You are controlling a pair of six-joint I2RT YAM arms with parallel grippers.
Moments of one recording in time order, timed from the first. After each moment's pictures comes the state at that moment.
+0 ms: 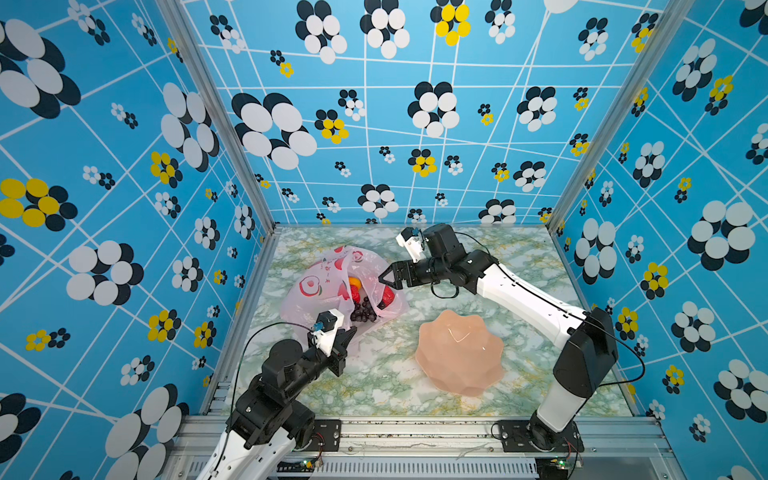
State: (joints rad) left arm -0.52 0.27 0.47 -0.43 0.19 -0.04; right arm 0.71 1.75 1.58 -0.55 -0.43 0.39
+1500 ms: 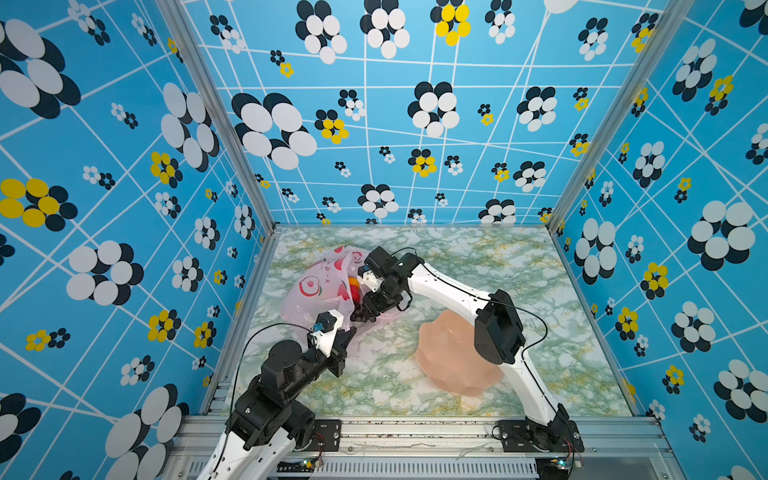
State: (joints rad) left arm -0.52 0.26 0.47 -0.44 0.19 -0.04; right arm 0.86 2.33 2.14 -1.03 -0.27 0.19
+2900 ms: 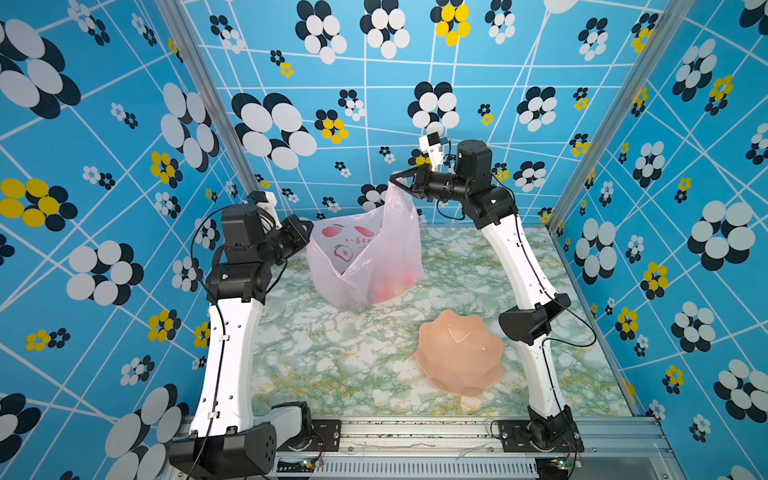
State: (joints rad) left arm 0.09 1.22 1.49 -0.56 0.50 -0.70; right arm 0.47 2.28 2.83 -0.65 -0.69 0.76
